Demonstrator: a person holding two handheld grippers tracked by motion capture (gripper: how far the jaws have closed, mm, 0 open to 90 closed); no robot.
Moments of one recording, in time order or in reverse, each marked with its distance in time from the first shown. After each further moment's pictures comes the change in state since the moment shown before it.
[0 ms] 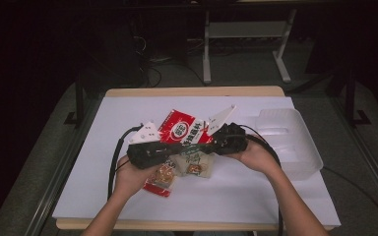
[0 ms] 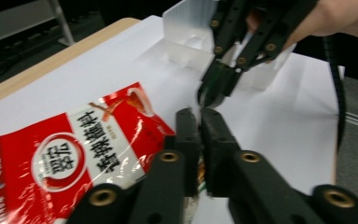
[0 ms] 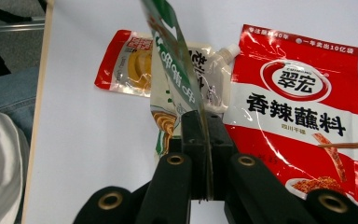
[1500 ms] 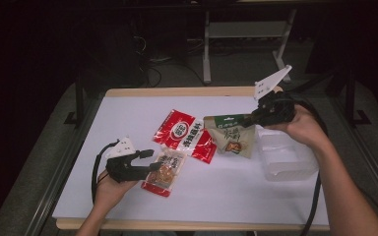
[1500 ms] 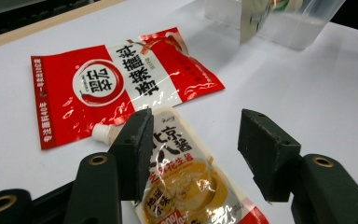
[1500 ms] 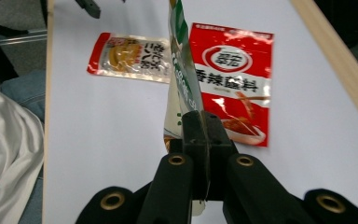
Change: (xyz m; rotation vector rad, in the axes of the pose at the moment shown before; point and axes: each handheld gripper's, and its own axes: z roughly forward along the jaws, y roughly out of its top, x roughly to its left) left arm 0.026 -0.077 -0.026 0.032 0.068 -0.092; right arm -0.047 -0.021 -0.119 -0.009 -0.032 0.091
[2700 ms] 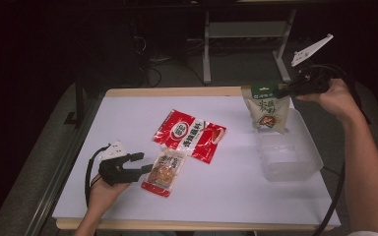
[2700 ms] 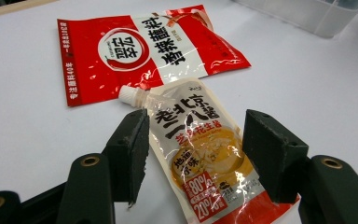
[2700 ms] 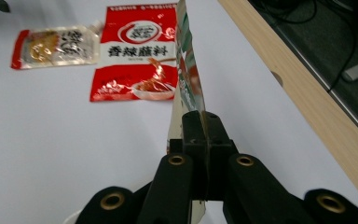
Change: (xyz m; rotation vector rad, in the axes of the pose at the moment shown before) left arm 0.018 -0.025 -0.007 0.019 0.046 -0.070; right arm -0.093 -0.044 -0.061 0.025 -0.122 0.189
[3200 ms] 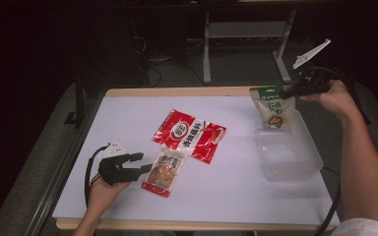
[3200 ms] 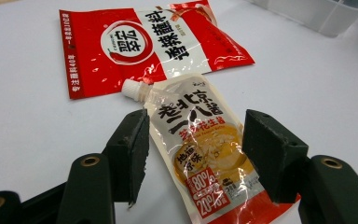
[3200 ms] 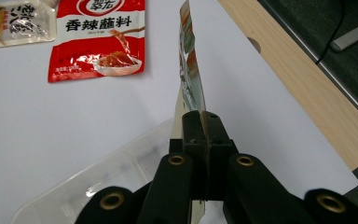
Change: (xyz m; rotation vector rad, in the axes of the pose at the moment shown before) left arm 0.002 -0.001 0.000 0.017 0.001 -0.024; right arm -0.036 -0.023 0.017 0.062 -0.043 0.055
